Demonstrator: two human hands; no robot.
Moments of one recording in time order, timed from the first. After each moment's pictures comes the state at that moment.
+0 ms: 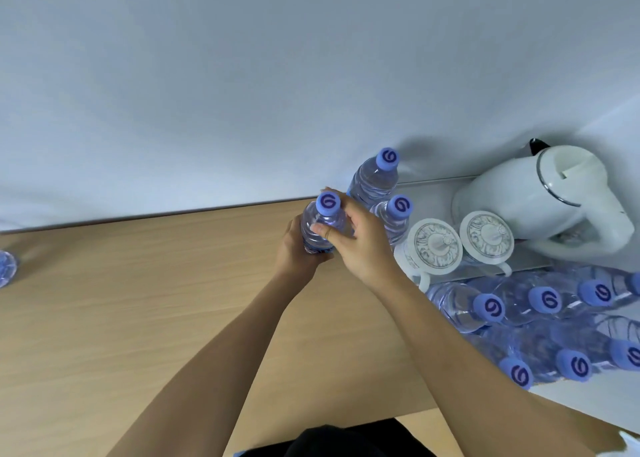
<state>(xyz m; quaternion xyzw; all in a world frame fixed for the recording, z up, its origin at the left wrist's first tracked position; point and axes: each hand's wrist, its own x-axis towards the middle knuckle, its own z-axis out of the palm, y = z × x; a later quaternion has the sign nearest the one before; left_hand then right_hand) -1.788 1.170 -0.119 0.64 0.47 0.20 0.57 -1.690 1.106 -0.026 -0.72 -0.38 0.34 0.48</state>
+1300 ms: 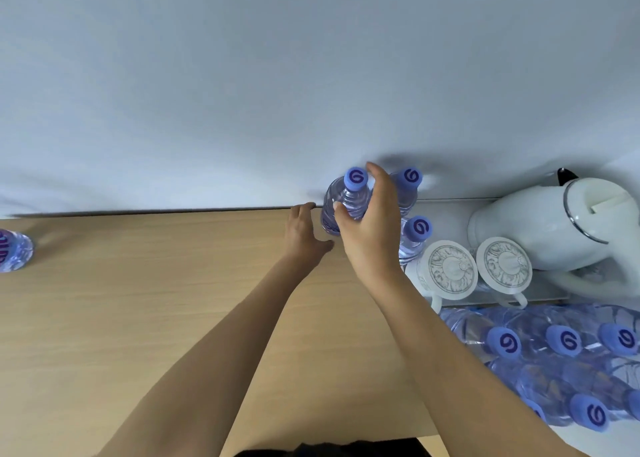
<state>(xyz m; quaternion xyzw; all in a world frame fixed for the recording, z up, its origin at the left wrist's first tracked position) -1.772 1.206 -0.108 0.70 0.52 0.13 0.47 -1.695 1.145 -0.004 -0.81 -0.35 0.14 0.46</state>
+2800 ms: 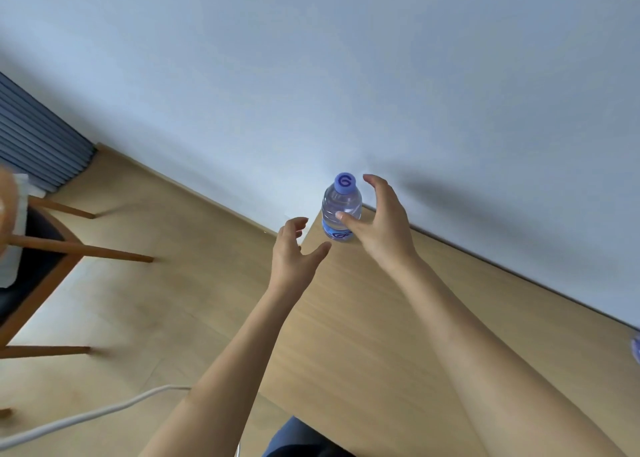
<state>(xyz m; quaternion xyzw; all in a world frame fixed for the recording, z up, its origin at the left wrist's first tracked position) -2.273 1.316 -0.062 0.46 0.70 0.35 0.41 -2.121 1.361 -0.030 -0.64 -0.60 0.36 0.33</state>
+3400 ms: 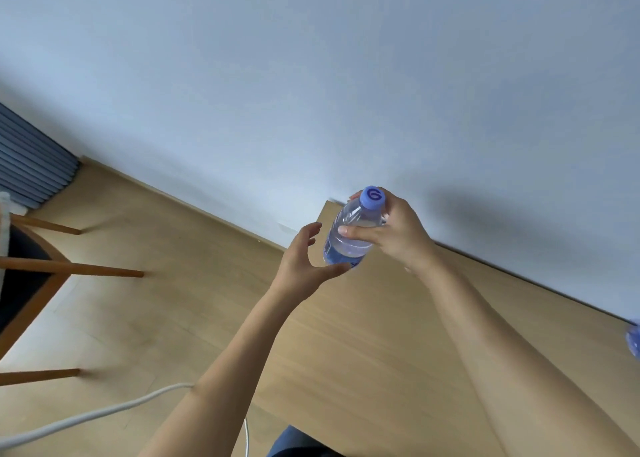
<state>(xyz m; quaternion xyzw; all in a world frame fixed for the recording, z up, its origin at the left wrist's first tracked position) -2.282 1.327 -0.058 0.51 0.63 0.28 0.52 -2.103 1.370 -0.007 -0.56 -0.56 0.52 0.32</state>
